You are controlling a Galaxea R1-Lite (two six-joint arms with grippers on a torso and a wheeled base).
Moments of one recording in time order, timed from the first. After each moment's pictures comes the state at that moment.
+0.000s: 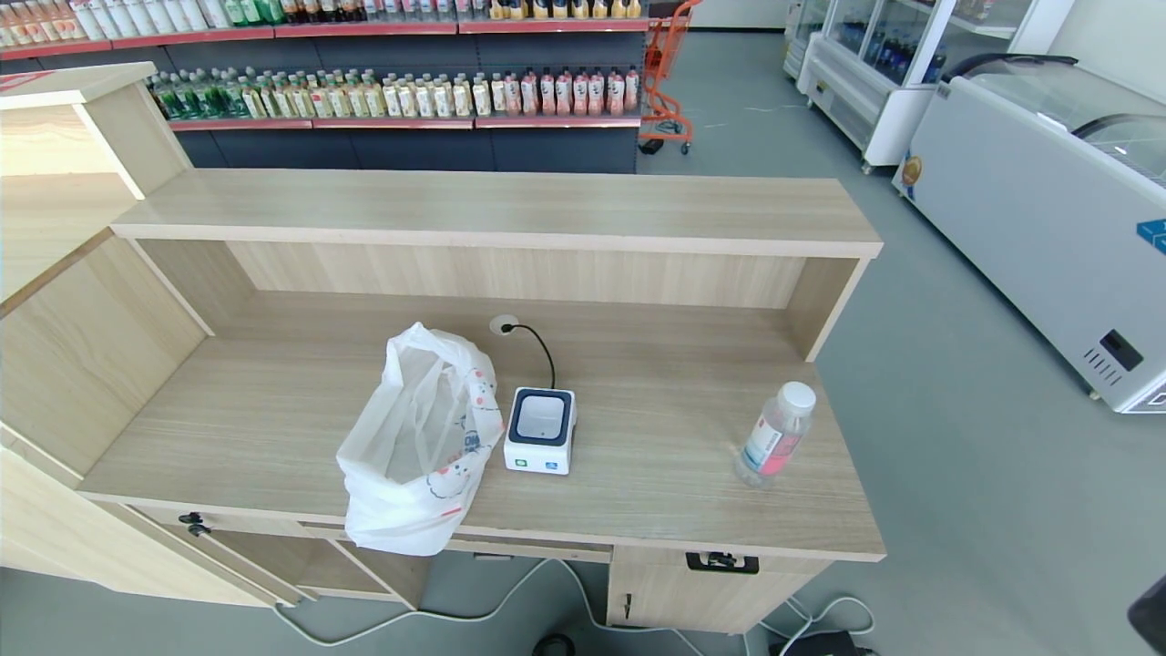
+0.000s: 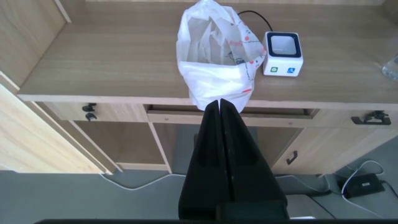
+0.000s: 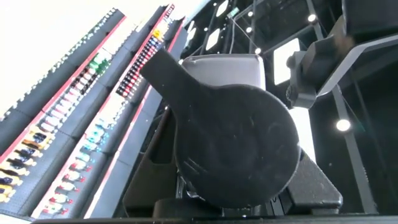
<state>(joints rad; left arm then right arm) 0.00 0.00 0.00 0.00 -0.05 0.02 0.40 0.57 -0.43 -0.25 0.86 -2.60</state>
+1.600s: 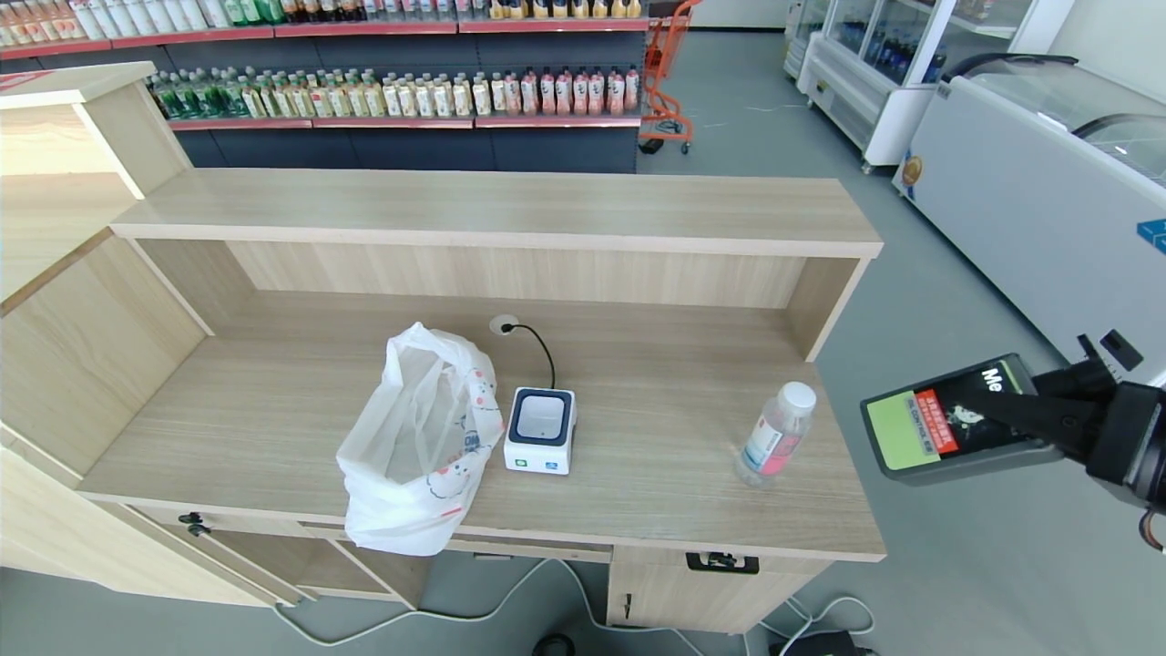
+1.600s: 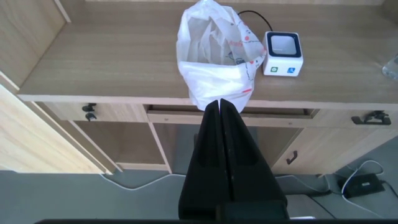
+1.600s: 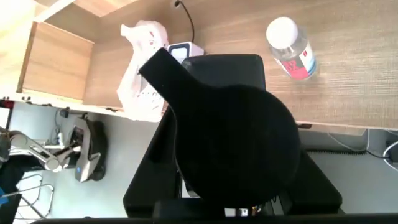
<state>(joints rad) 0.00 0.00 0.00 0.00 -0.05 0.02 0.20 1.10 -0.58 -0.28 0.26 0.47</state>
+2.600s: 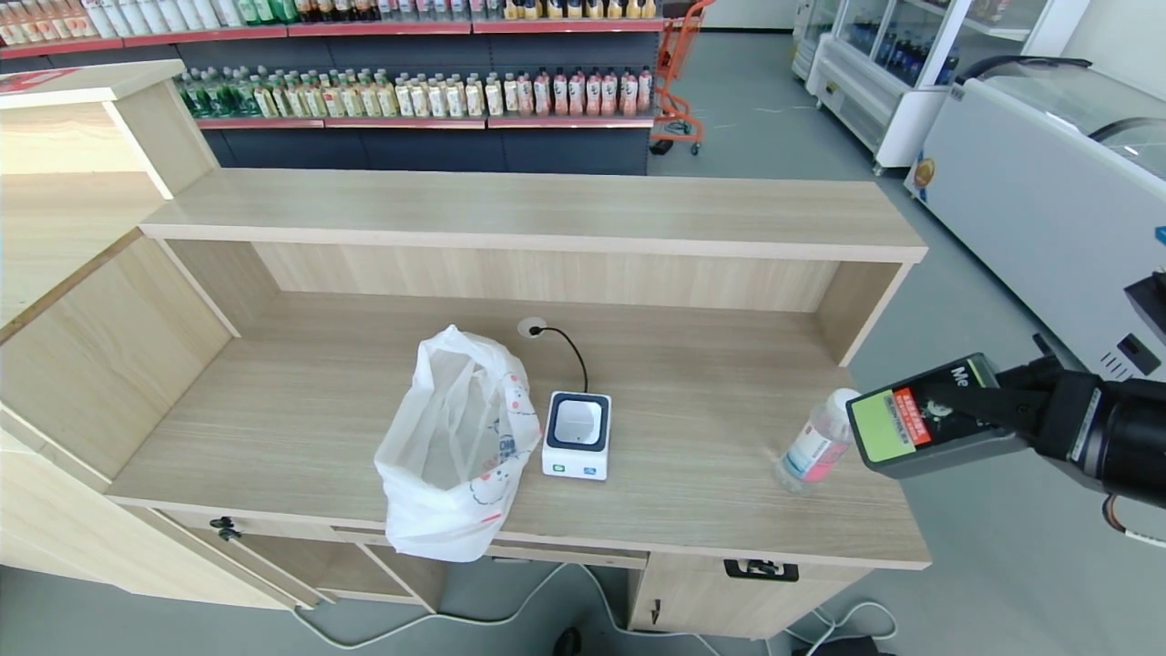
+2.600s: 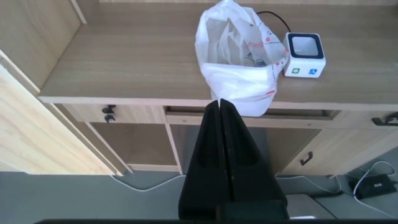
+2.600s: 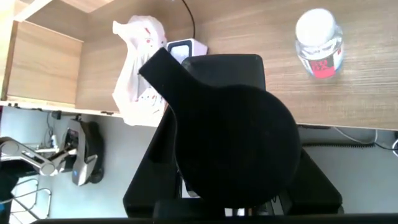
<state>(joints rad) 0.00 0.00 0.00 0.00 -0.05 0.02 0.17 1.20 -0.61 -0.29 0.26 0.47</state>
